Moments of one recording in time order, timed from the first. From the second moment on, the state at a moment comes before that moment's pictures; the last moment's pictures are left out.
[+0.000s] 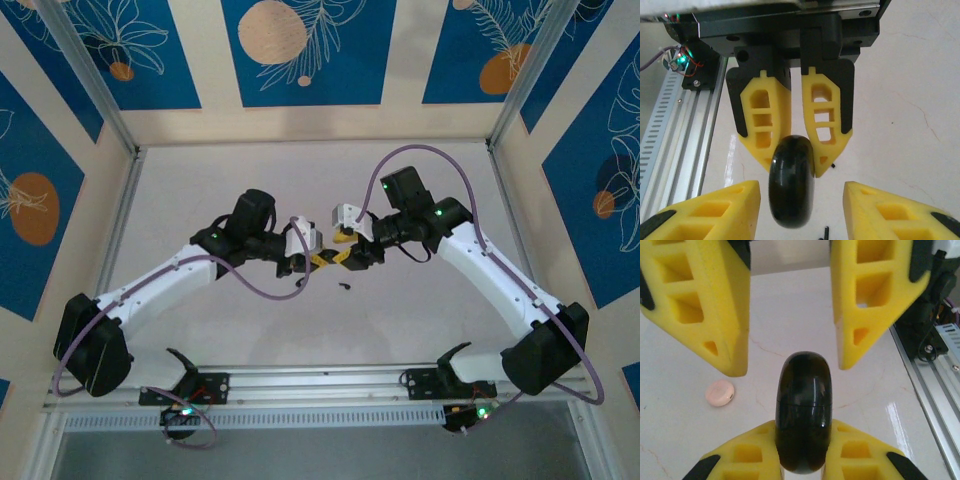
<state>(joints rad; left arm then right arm) -0.67 1.35 1.03 -0.31 0.72 0.61 0.52 1.31 1.26 -0.88 -0.76 -0.76</state>
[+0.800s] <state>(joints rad) -0.67 1.32 0.96 -0.18 0.75 0.49 0.39 1.30 1.23 -0.75 -0.77 -0.60</state>
